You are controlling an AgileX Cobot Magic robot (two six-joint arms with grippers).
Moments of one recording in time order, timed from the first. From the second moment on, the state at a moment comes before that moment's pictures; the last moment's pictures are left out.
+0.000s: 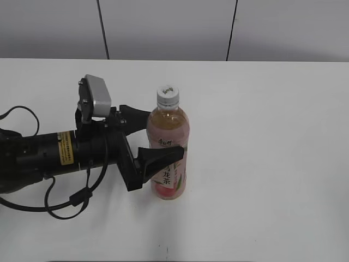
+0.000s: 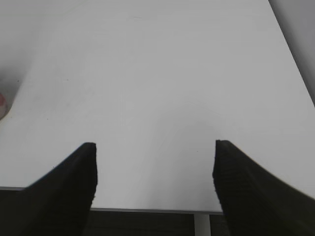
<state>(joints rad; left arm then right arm) -0.39 1.98 -0.63 0.91 -1.21 -0.32 0.07 -0.01 -0.51 0.02 1.10 -0.09</state>
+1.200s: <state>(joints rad) -0.50 1.98 -0.69 0.84 -1.21 -0.32 0.07 -0.01 -0.51 0.02 1.10 -0.09</state>
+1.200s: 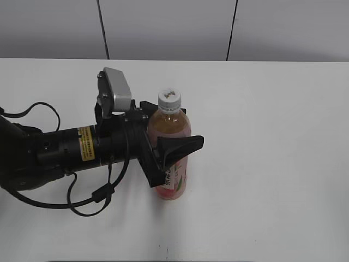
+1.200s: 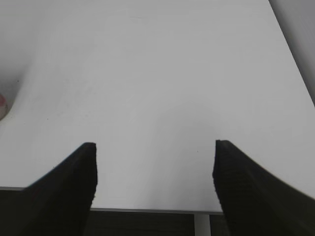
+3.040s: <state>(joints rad) -0.50 1.98 -0.69 0.82 -1.21 -0.32 0.21 1.39 -1.45 0.47 1.20 -0.48</state>
